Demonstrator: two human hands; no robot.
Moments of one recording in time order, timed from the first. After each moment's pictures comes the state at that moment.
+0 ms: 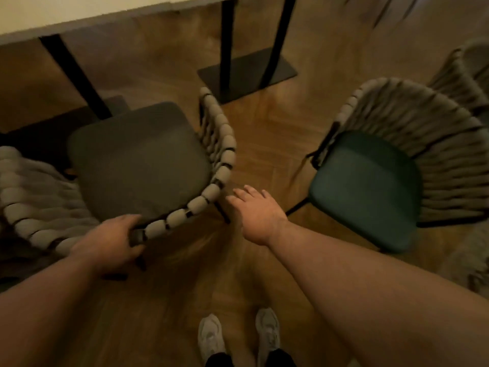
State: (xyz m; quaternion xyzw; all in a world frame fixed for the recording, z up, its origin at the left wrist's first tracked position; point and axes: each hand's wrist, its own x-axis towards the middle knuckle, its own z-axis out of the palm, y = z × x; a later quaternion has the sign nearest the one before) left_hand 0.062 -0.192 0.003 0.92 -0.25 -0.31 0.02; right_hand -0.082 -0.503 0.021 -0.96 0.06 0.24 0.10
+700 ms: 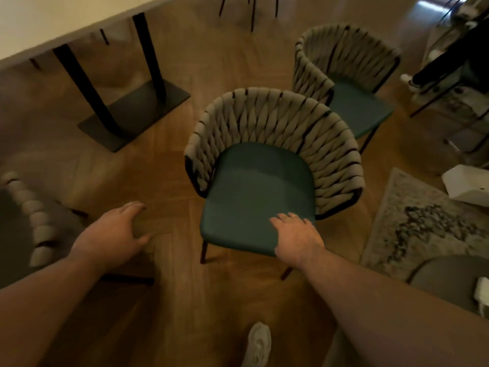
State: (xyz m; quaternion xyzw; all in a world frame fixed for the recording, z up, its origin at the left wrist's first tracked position) left_hand -0.021 -0.620 0.062 0.87 -0.43 -0.22 0.05; right_hand -0.338 -0.856 0.024 -0.88 0.39 0.25 0.13
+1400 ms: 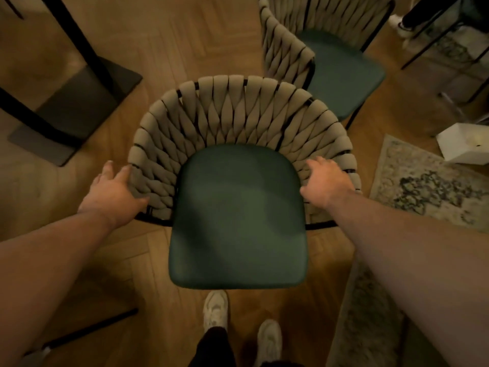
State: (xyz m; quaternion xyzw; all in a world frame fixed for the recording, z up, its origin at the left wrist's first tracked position) left_hand 0.058 -0.916 -0.017 0.89 -0.38 -0.26 0.00; right_hand -0.332 -1.141 0.009 -0.78 0.58 0.19 0.15
